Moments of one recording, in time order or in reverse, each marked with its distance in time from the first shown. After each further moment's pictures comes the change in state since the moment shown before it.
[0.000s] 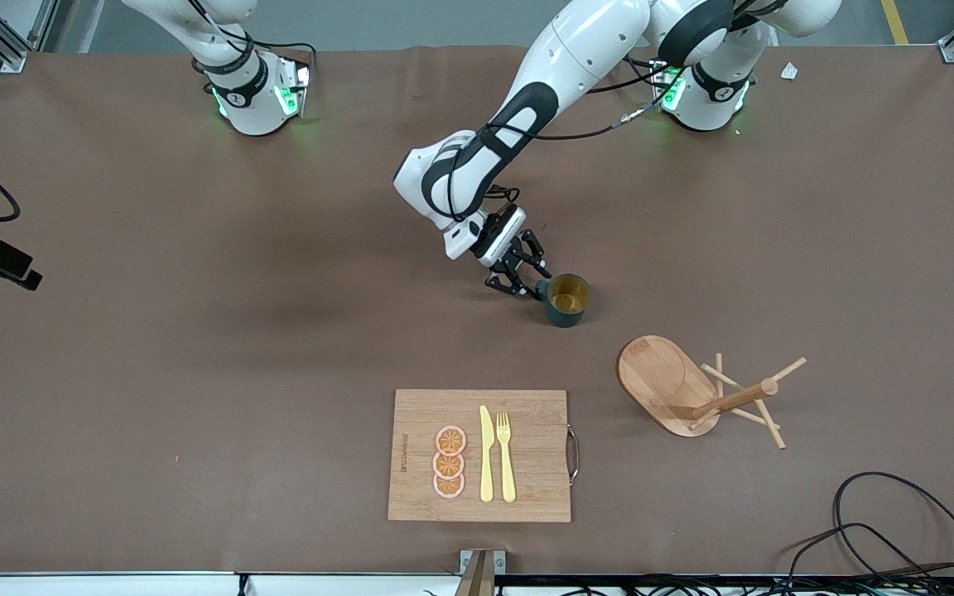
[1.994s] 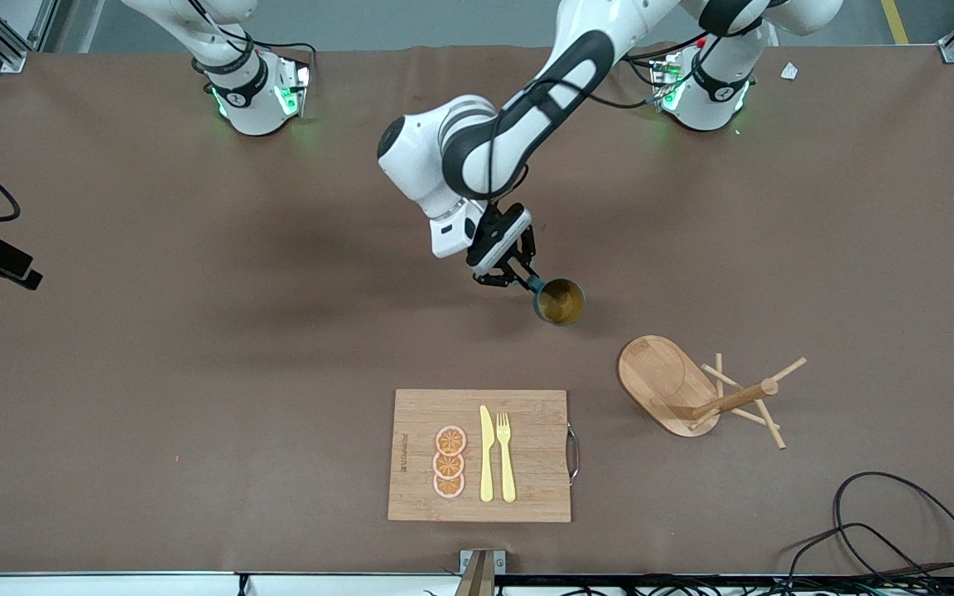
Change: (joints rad) left arm 0.102 -0.236 -0.001 0.092 -0.289 0.072 0.483; right arm 0.000 0.000 0.000 0.000 0.000 -0.001 0.000
